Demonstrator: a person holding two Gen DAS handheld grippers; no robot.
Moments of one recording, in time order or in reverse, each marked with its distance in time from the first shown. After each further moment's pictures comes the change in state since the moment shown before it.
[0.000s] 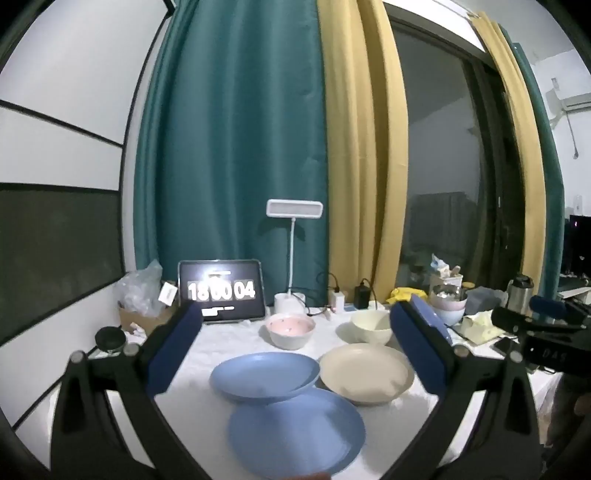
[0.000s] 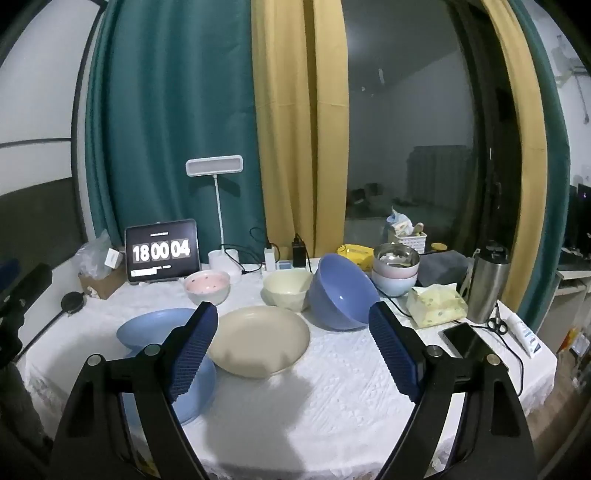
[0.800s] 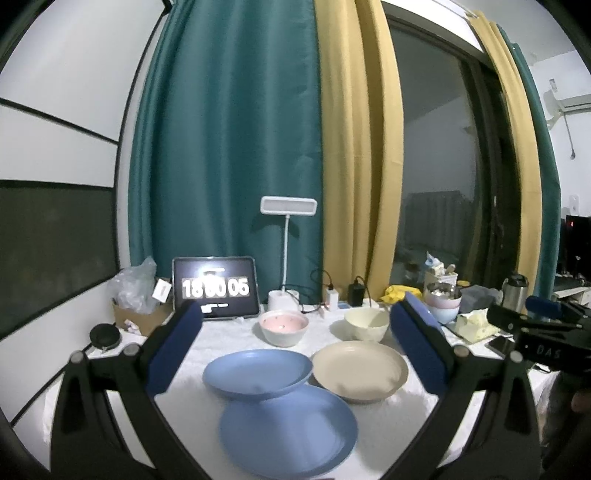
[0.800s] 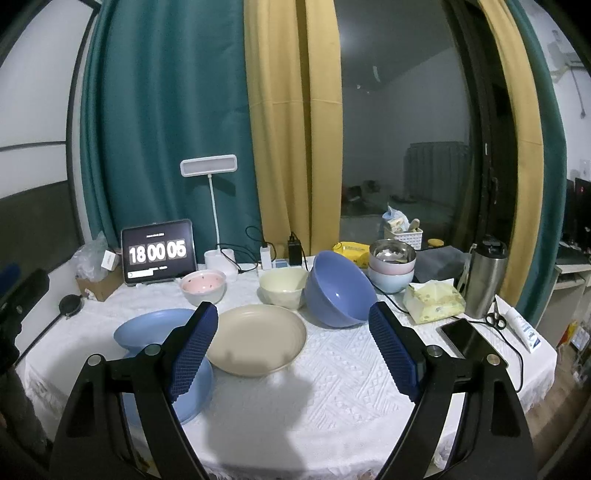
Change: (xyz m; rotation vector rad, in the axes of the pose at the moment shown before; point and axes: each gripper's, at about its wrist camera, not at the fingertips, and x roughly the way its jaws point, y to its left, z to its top) left arm 0.002 -0.008 0.000 0.005 0.018 -0.009; right arm 0.002 -0.004 -0.002 -0.003 0.016 -0.014
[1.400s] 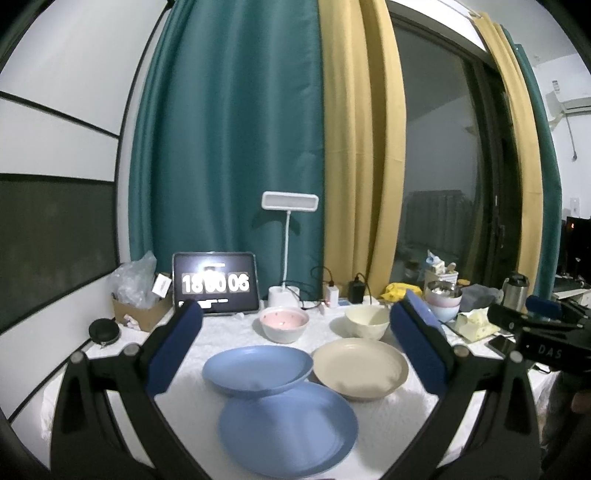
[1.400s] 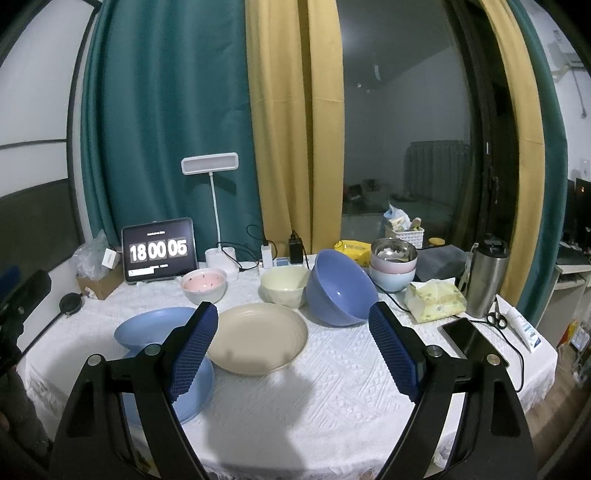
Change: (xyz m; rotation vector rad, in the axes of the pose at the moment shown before) left arm 0.004 0.001 -0.003 -0.011 0.014 0.001; right arm 0.000 0.001 -0.002 0.003 -0.002 0.001
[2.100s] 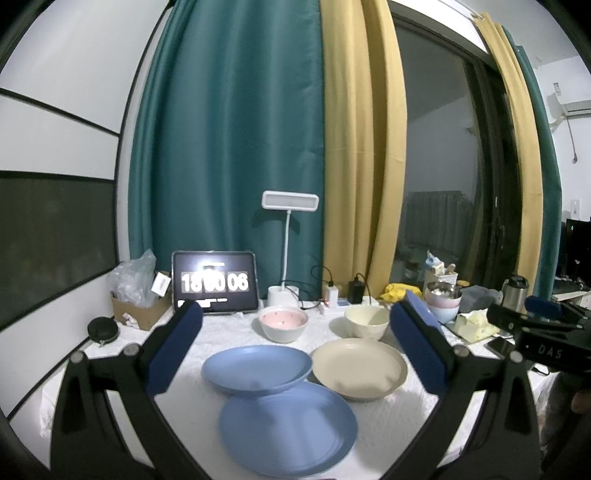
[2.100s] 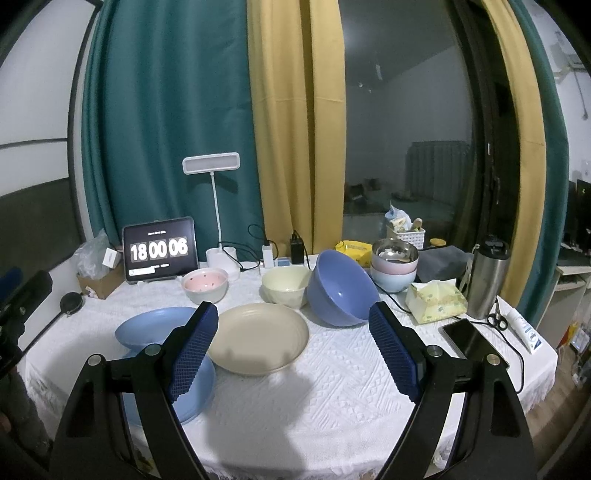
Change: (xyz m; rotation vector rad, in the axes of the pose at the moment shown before) left arm 0.001 0.000 0.000 -0.002 0.002 0.001; right arm 0.001 -0.001 0.000 0.001 0.003 -0.002
